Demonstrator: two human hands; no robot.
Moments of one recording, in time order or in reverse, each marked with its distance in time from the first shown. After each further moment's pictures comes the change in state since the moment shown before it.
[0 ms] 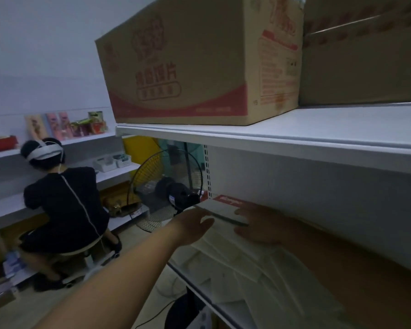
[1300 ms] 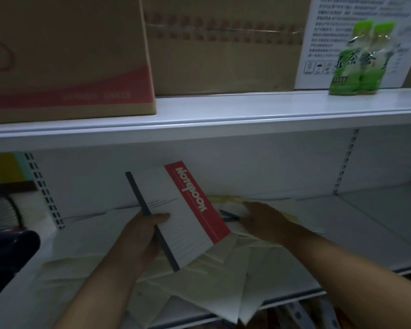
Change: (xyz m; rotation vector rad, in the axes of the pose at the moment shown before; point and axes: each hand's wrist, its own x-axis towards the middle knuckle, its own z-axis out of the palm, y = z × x) left_hand 0.007 0.068 0.022 -1.628 -0.642 0.141; right_hand -0.199 0.021 0.021 0.035 0.232 1.065
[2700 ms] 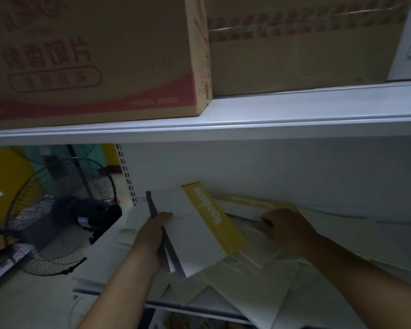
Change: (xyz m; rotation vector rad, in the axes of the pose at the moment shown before) left_hand -0.030 0.003 -0.031 0.055 0.561 0.003; right_hand 0.016 -0.045 0.004 -0.032 0.112 -0.342
